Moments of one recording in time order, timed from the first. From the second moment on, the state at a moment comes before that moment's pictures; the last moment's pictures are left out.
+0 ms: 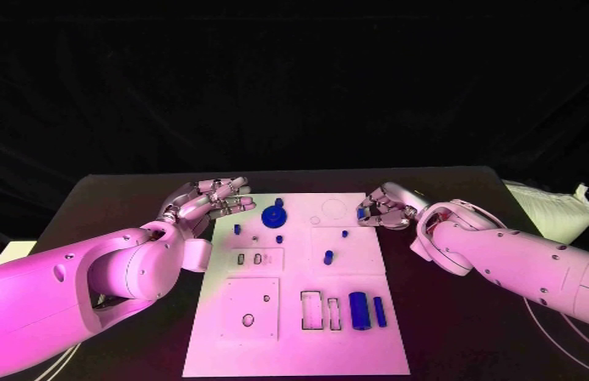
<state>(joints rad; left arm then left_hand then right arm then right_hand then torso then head) 1.18 -0.97 -0.03 1.67 0.14 -0.36 0.41 1.41 -0.03 0.12 0.11 0.17 0.98 0.23 0.07 0.07 1.07 0.18 0.07 0.07 1.14 0.12 0.10 0.16 0.17 0.94 0.24 0.21 0.07 1.12 -0.78 0.03 1.23 -1.21 -0.36 0.11 1.42 0.01 0.14 0.02 0.15 1.14 0.12 0.10 0.08 1.47 0.02 1.47 1.31 1.47 -0.04 1.57 1.31 0.01 1.47 0.07 1.56 1.31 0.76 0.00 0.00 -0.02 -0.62</state>
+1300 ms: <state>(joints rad) 1.18 -0.94 -0.03 1.63 0.14 -0.36 0.41 1.42 -0.03 0.13 0.10 0.17 0.98 0.23 0.07 0.07 1.07 0.18 0.07 0.07 1.14 0.12 0.10 0.16 0.17 0.94 0.24 0.21 0.07 1.09 -0.53 0.00 1.44 -1.43 -0.33 -0.08 1.41 0.03 0.15 0.02 0.16 1.15 0.12 0.10 0.08 1.47 0.01 1.47 1.31 1.47 -0.05 1.57 1.31 0.01 1.47 0.06 1.56 1.31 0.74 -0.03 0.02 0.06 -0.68</state>
